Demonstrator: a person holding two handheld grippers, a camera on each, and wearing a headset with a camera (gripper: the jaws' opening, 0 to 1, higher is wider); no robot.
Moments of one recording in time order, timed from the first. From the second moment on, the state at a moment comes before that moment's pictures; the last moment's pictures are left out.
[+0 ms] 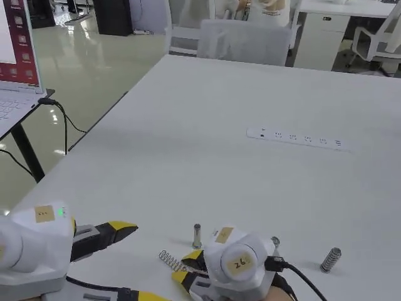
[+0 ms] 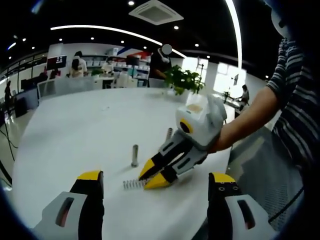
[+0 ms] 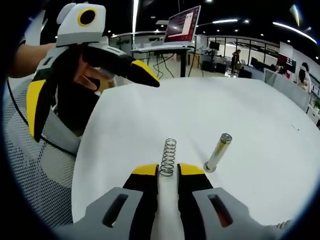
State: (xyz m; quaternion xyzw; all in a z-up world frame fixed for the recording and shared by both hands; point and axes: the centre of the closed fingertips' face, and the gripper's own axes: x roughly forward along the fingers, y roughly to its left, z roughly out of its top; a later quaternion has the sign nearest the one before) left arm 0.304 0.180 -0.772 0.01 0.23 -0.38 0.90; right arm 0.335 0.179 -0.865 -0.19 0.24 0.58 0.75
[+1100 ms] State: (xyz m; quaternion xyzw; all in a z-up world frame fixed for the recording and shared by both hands) left arm 0.307 0.130 -0.767 0.01 0.23 -0.44 0.87; right arm 0.328 0.087 -0.800 -0.24 0.19 0.61 0.73
